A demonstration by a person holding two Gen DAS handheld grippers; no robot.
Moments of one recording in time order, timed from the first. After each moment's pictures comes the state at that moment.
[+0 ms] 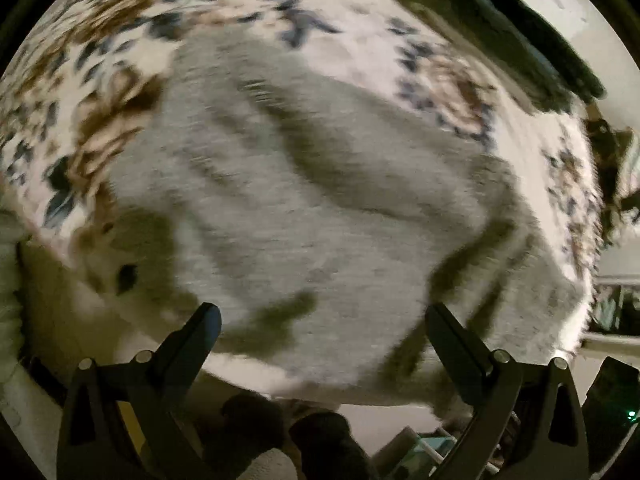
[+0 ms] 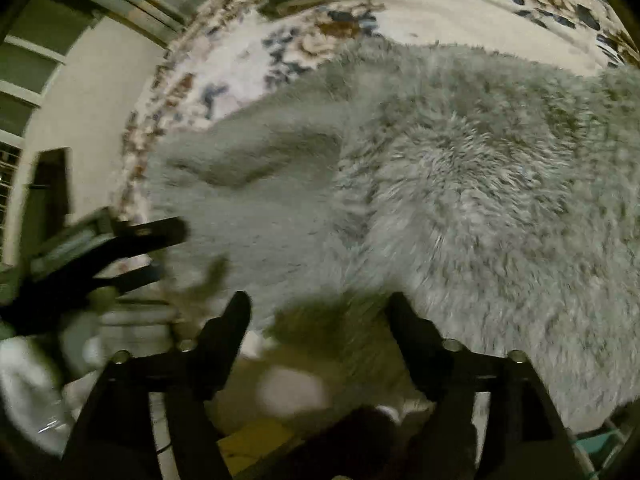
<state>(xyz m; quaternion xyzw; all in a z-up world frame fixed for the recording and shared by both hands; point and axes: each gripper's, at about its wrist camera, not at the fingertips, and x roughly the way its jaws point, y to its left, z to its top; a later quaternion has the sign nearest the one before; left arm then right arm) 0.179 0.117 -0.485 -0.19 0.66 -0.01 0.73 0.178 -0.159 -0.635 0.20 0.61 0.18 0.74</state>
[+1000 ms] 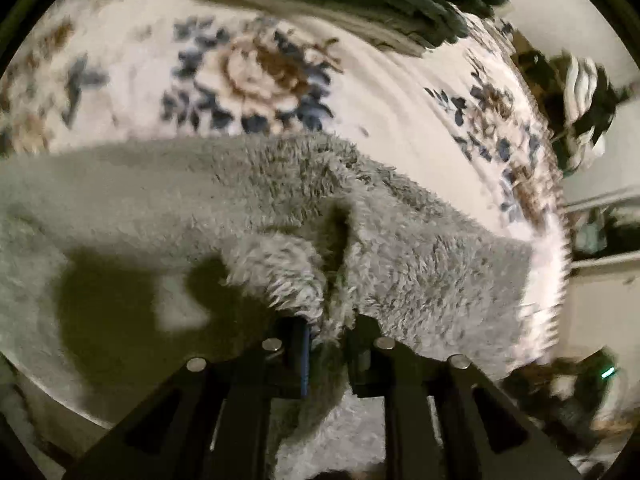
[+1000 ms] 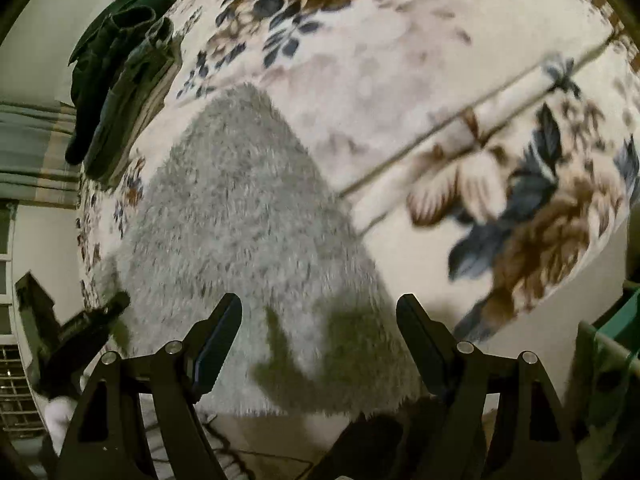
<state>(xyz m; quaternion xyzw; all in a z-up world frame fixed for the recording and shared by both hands) 0.240 -0.012 -0.486 -0.15 0.65 -0.14 0.73 0.148 -0.399 -0.655 0.37 0.59 -0.05 0.71</state>
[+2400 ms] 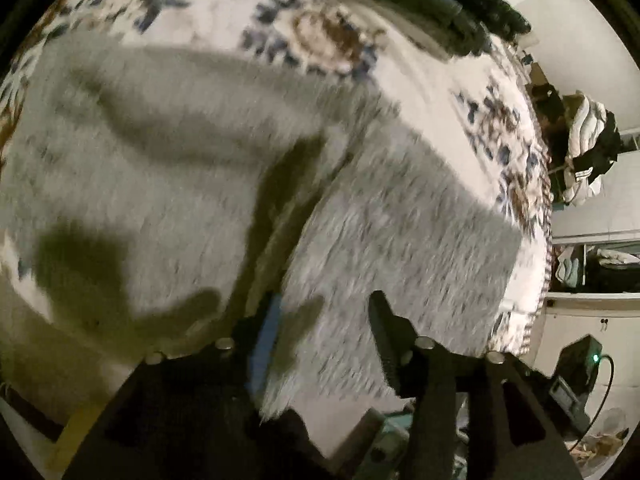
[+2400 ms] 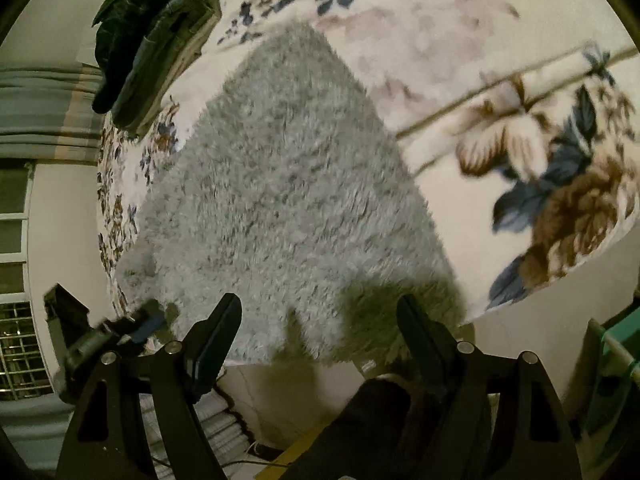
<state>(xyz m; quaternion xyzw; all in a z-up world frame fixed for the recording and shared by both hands) 0.183 0.017 -0.480 -0.20 0.65 -0.10 0.73 0.139 -0.371 -0.643 0.37 0.62 0.02 0.69</state>
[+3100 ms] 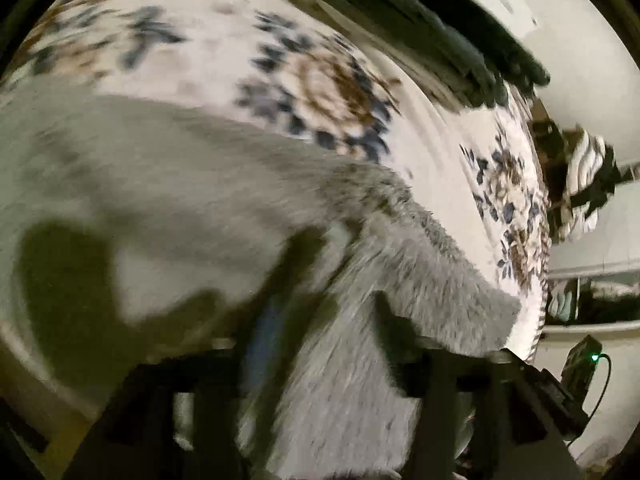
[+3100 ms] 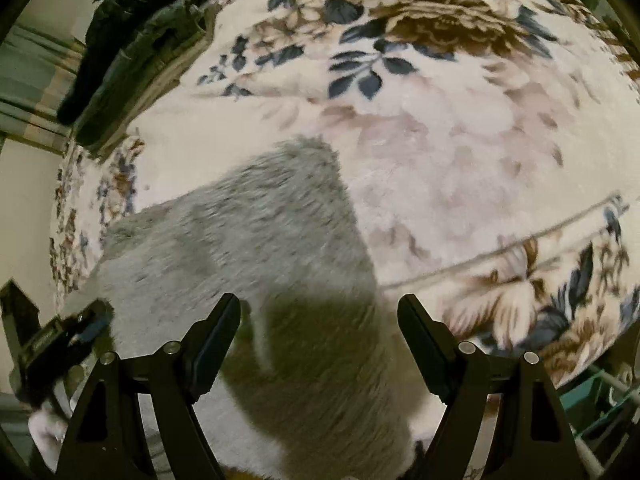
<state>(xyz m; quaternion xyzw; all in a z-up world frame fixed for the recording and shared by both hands) 0.208 0.057 -0.484 -0.25 0.61 -0.07 0.75 0.239 -0.384 -0.652 0.26 0.62 -0.02 0.74</state>
